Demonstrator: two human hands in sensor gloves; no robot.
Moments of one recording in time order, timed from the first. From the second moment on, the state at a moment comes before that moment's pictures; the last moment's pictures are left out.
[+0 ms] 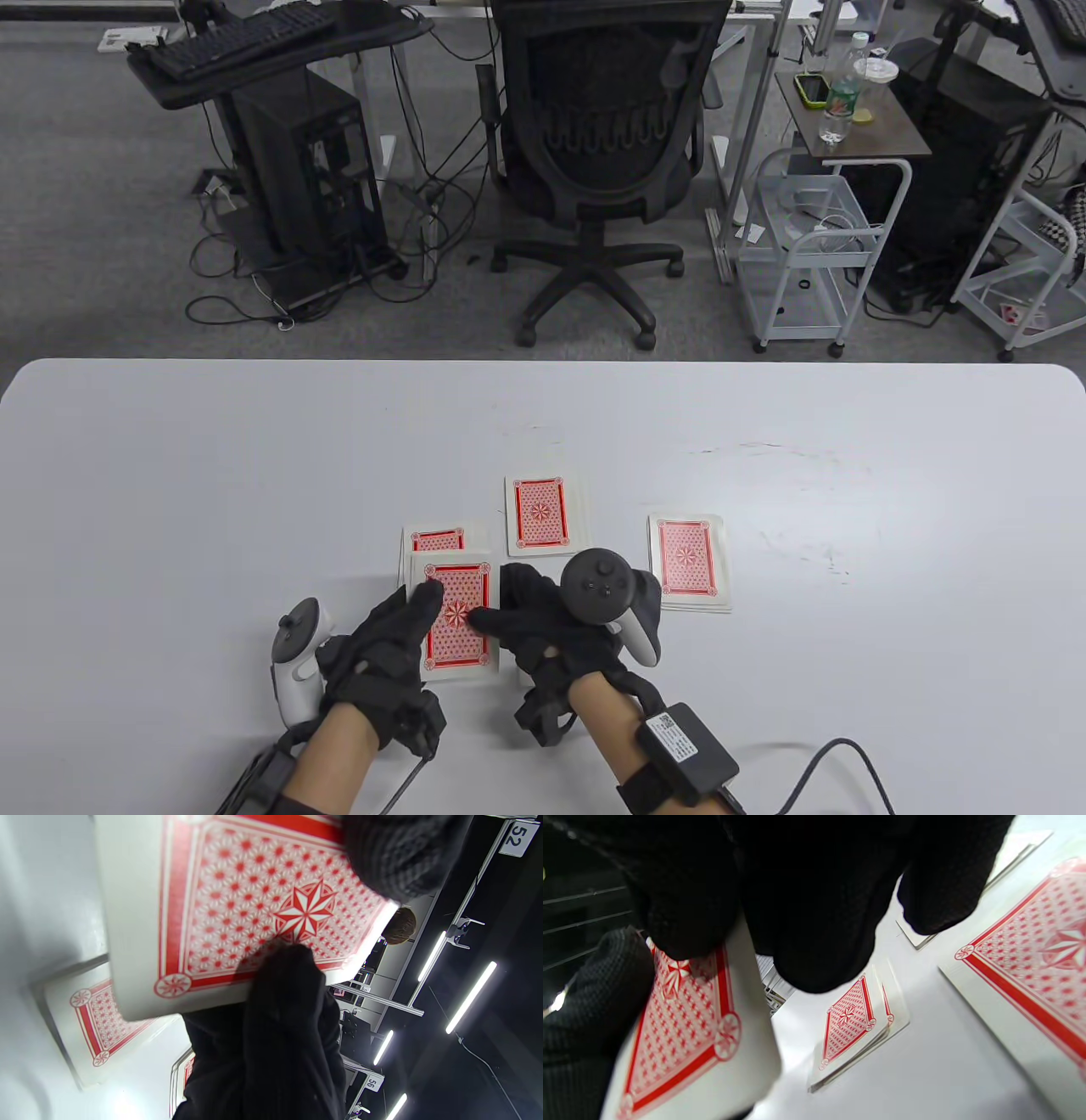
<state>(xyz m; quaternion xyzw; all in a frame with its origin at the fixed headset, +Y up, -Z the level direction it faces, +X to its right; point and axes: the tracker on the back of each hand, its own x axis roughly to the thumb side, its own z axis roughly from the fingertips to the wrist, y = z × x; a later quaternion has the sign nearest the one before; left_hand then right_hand) -0.219 -0.784 -0.325 -0.16 0.05 0.77 0.61 0.030 -0.733 -0.359 0.14 0.07 0.87 0.47</state>
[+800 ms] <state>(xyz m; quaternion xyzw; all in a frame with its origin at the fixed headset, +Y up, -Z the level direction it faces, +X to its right) -0.327 -0.796 -0.340 -0.07 0.19 0.81 0.55 -0.060 -0.740 -0.460 0.07 0.12 0.96 0.23</state>
